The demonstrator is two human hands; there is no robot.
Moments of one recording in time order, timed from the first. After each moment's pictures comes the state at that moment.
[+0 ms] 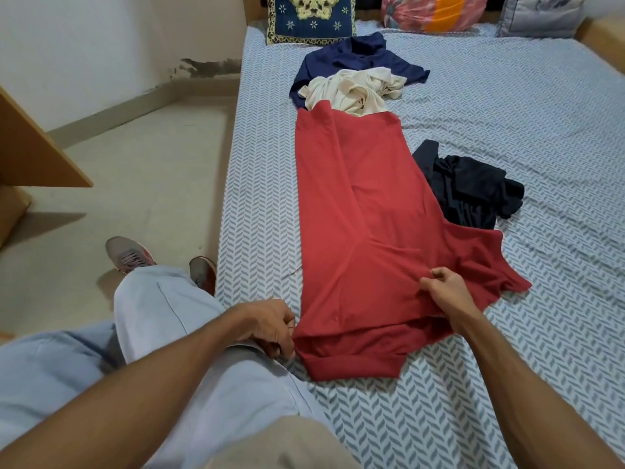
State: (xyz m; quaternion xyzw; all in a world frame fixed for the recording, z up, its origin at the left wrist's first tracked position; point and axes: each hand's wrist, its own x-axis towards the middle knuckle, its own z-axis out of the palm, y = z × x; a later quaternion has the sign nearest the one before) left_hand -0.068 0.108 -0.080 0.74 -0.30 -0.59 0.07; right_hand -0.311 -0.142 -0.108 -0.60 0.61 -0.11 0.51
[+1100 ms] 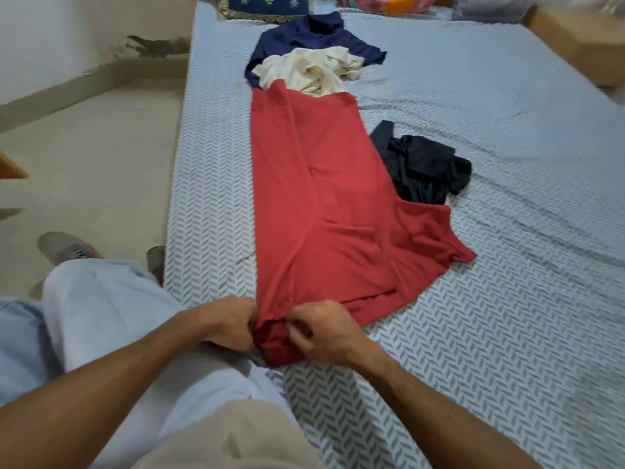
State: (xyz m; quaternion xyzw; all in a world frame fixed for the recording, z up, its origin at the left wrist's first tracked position) left_hand -0.097 0.107 -0.081 0.74 -0.51 -0.42 -0.12; right_hand -0.286 -0.004 -0.115 -0.95 0.15 -0.03 0.28
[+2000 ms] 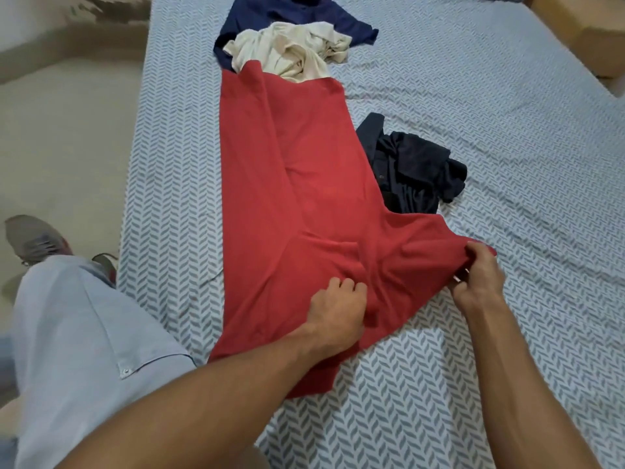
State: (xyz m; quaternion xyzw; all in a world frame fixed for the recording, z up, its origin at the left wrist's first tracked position) left_hand -0.233 -0.054 -0.097 0.77 -0.60 -0.21 0.07; right_hand -0.383 -0.238 -0.071 -0.25 0.65 -0.42 0.58
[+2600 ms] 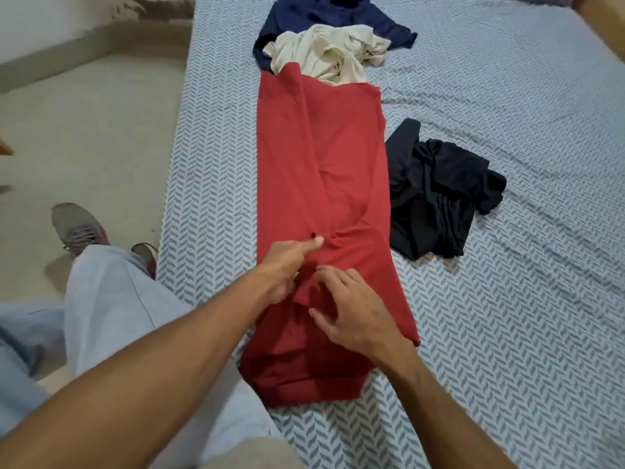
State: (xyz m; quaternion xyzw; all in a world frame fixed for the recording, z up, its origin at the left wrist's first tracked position) left_hand -0.092 -0.036 -0.080 0.67 0.01 -0.56 0.49; right_hand -0.258 -0.082 -0.093 -0.95 0.21 -0.04 0.22
